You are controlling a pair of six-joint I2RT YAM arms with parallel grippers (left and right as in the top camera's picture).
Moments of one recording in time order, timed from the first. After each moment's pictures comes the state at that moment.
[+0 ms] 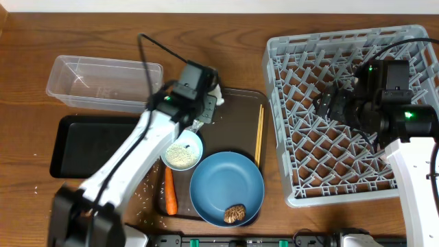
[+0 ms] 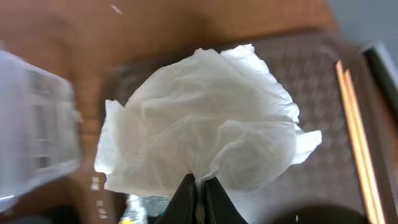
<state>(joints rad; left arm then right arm) -0.44 1.57 1.20 -0.67 -0.07 -0.14 0.02 1.31 1.26 -1.00 -0.17 0.39</state>
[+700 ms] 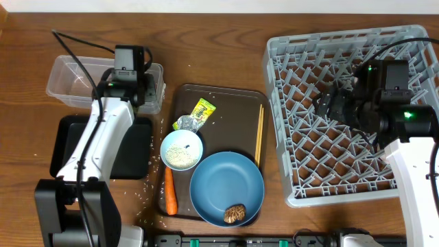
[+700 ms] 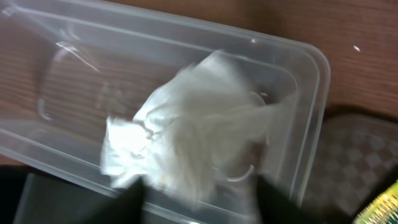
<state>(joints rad) -0.05 1.62 1.20 -0.58 -0.22 -0.15 0.02 1.31 1.26 -0.99 -0.17 0.39</state>
